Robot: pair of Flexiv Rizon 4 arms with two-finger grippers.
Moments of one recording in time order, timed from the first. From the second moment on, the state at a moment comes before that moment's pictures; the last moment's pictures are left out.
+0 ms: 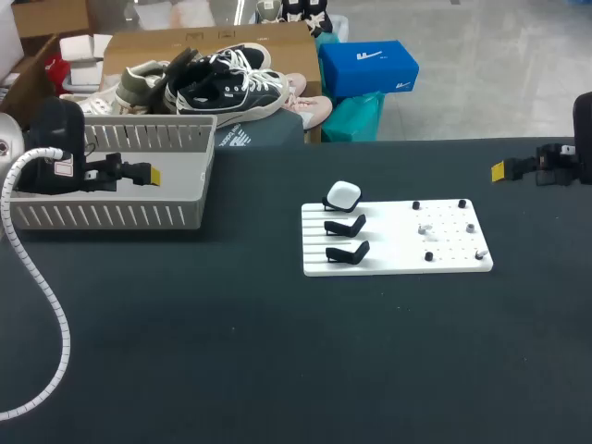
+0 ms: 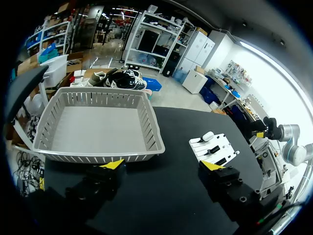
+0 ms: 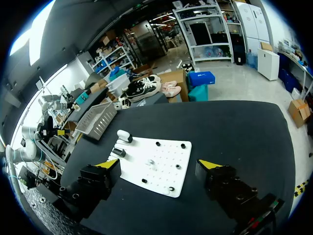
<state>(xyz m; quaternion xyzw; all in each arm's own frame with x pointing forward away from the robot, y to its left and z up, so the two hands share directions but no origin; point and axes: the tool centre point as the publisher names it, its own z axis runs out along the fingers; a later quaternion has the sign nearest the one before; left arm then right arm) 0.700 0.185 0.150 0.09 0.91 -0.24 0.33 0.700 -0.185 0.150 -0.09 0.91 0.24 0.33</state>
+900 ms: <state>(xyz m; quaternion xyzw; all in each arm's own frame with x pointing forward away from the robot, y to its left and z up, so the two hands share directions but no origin) 0.697 0.176 0.151 0.14 0.90 -0.23 0.33 0.700 -0.185 0.150 -0.09 0.91 0.24 0.33</state>
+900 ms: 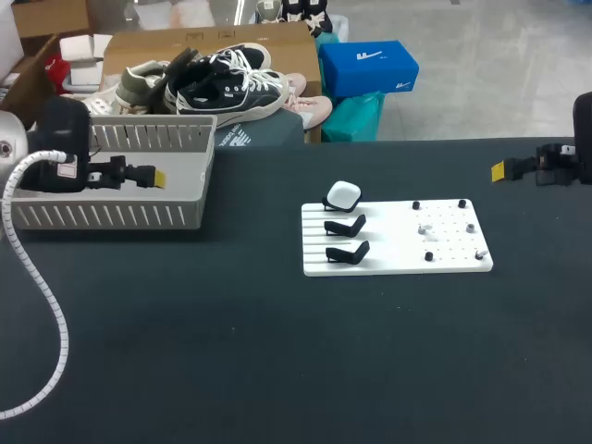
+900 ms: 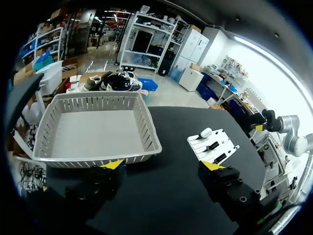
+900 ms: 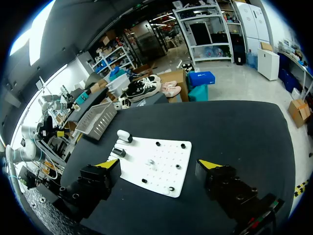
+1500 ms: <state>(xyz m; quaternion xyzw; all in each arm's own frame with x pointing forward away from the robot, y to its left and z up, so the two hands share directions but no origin) 0.731 0.143 0.180 0.37 0.82 -0.22 0.38 0.700 -0.185 0.150 -0.09 0.91 0.24 0.33</state>
